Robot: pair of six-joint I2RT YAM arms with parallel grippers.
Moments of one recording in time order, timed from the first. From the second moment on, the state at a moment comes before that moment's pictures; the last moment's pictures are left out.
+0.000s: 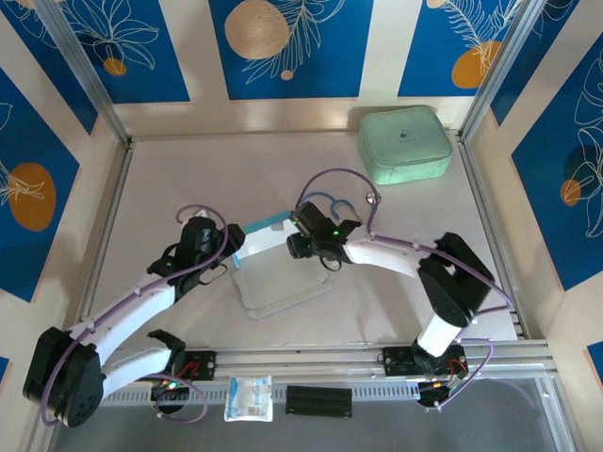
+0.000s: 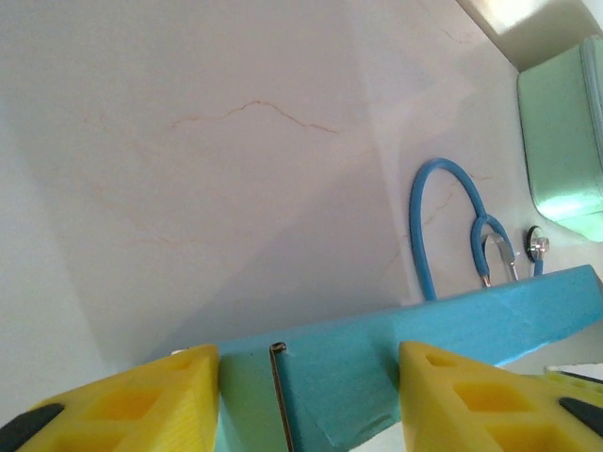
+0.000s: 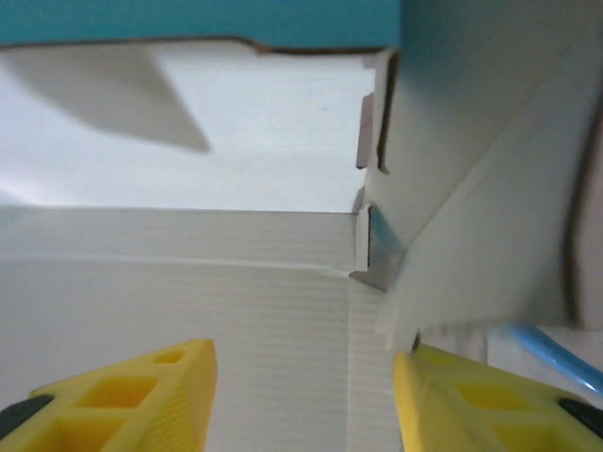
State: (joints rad) left arm -0.46 1.04 0.55 -0.14 -0.05 -0.89; right arm 0.83 1.63 1.04 -0.36 0.15 0.39
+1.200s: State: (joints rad) left arm -0.46 1.11 0.61 -0.15 -0.05 -0.83; right arm 0.36 1.75 1.14 -0.39 -0.52 -0.32
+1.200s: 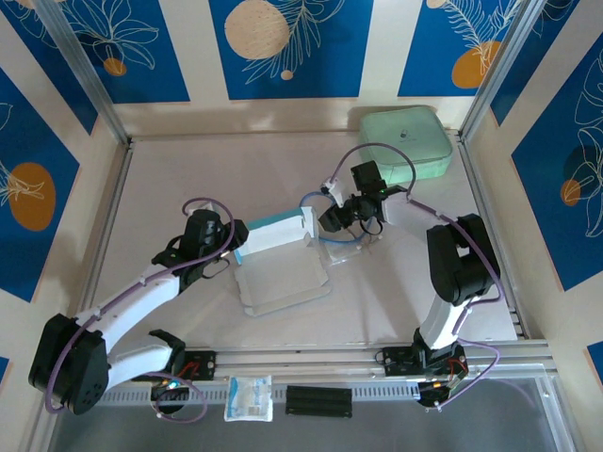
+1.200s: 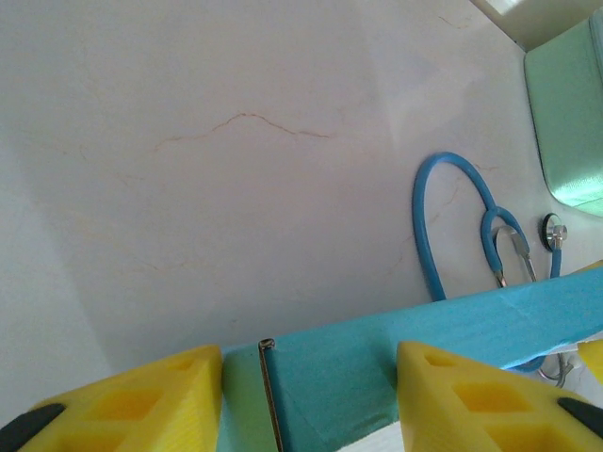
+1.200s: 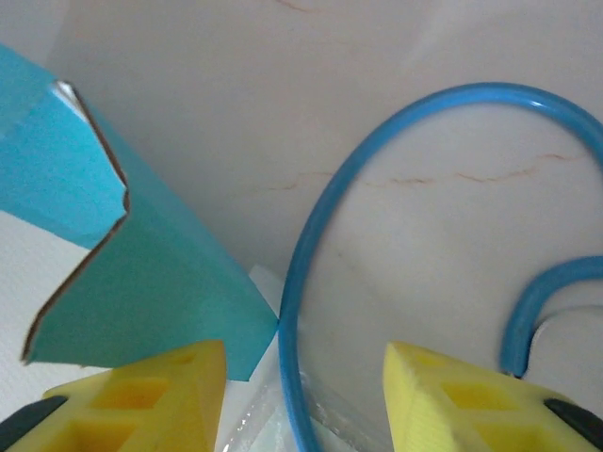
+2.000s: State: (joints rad) left arm -0.46 1.11 0.61 -0.16 -0.04 -0.83; right arm 0.47 1.78 1.24 -0.54 -0.63 -0.42
